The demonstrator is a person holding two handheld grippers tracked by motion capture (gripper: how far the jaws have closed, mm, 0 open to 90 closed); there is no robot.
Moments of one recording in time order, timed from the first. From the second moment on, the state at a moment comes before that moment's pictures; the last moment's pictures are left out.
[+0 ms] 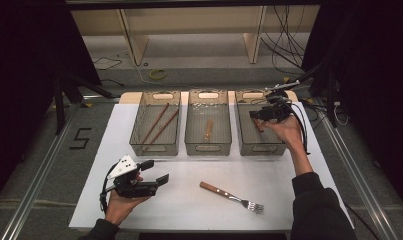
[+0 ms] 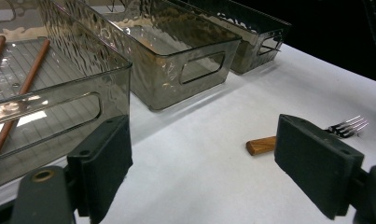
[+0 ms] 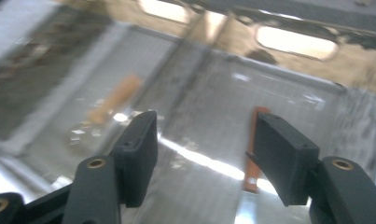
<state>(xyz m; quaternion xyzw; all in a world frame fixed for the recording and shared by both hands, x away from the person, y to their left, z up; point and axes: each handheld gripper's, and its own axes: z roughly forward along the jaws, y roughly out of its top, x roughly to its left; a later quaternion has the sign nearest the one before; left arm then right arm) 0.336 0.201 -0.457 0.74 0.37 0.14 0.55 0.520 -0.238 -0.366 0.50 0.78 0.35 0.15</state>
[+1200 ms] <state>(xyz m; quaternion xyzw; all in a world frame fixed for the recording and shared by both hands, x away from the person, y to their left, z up) 0.336 0.202 -0.456 0.74 0.37 0.14 0.55 0.419 -0.165 -0.386 0.32 0.88 0.35 0.05</state>
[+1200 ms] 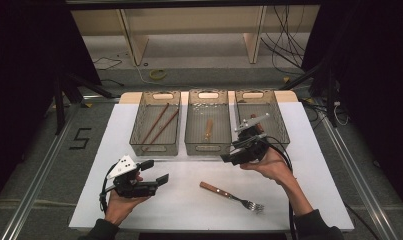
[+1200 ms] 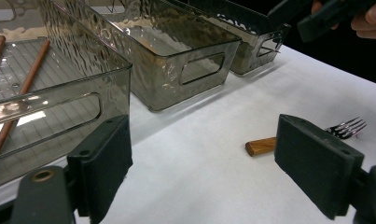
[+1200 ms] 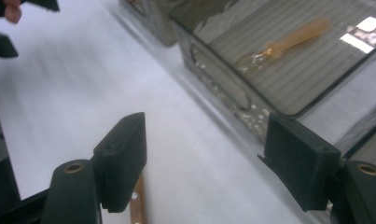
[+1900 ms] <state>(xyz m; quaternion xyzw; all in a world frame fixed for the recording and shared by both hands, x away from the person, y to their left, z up) 0.336 0.203 -0.456 0.74 0.37 0.14 0.55 0.394 -0.139 -0.409 0.27 0.92 0.28 0.02</state>
